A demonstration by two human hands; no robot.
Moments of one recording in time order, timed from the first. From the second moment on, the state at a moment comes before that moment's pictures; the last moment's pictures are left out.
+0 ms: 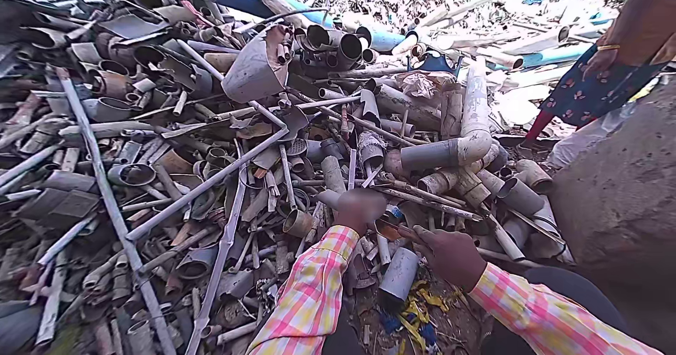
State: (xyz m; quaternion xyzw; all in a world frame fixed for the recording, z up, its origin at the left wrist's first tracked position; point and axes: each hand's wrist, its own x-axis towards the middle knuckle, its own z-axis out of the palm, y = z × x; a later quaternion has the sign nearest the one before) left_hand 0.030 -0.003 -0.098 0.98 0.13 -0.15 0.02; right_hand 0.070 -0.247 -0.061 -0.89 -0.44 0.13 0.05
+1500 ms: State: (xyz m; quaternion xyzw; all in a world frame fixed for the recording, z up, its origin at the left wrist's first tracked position) left_hand 0.009 0.026 -0.069 0.36 0.38 0.49 0.70; right_hand 0.104 -0.233 -0.084 -0.65 -0.14 0.06 0.74
